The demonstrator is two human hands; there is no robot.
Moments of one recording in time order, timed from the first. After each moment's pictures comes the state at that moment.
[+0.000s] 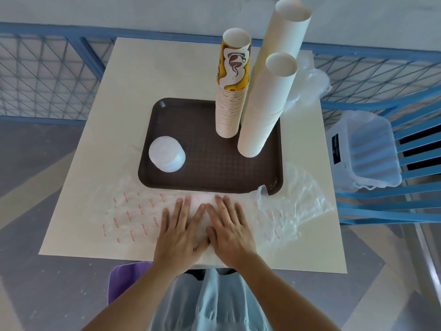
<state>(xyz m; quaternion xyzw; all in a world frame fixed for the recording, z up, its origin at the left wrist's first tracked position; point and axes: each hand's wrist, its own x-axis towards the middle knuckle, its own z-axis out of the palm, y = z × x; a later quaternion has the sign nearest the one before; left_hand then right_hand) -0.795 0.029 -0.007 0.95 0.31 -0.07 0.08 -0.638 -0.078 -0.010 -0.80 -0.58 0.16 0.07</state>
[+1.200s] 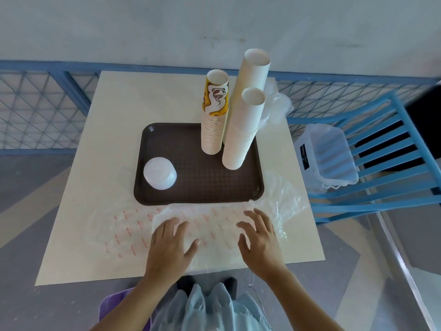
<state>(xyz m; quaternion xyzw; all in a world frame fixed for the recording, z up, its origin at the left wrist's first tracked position) -0.809 0.043 0.038 0.93 0.33 0.04 0.16 -0.609 -0.143 0.053 -0.85 -0.48 0.03 0.23</state>
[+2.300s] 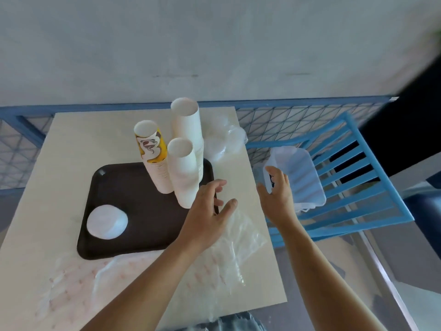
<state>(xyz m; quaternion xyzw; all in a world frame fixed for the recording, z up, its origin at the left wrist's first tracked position) -0.538 0.011 0.188 0.77 0.28 0.12 0.56 -0.375 -0.115 0.176 -0.89 -0.18 0.10 0.41</state>
